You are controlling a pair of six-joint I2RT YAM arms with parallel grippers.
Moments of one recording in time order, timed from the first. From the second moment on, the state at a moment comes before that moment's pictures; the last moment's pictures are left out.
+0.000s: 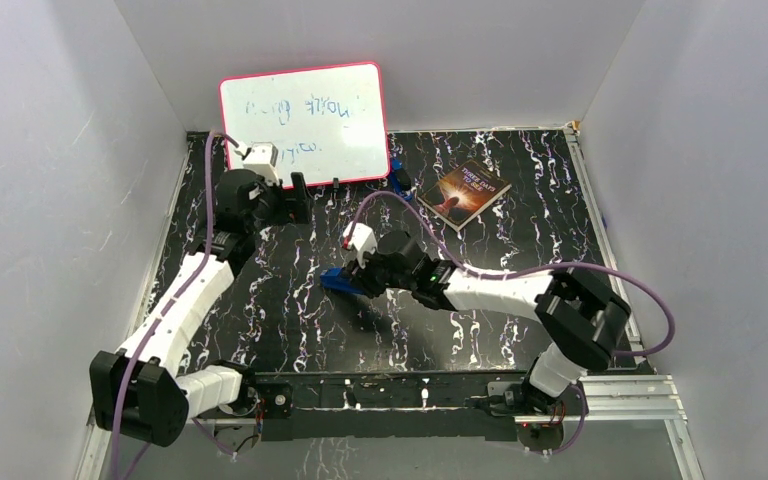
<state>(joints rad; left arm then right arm) -0.26 1.17 0.98 -0.25 0.02 -0.22 1.01 1.58 0.89 0.18 -0.10 -0.02</state>
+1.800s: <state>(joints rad) -0.59 1.43 0.83 -0.45 0.74 0.99 1.00 0.80 0.19 0.44 0.04 0.00</state>
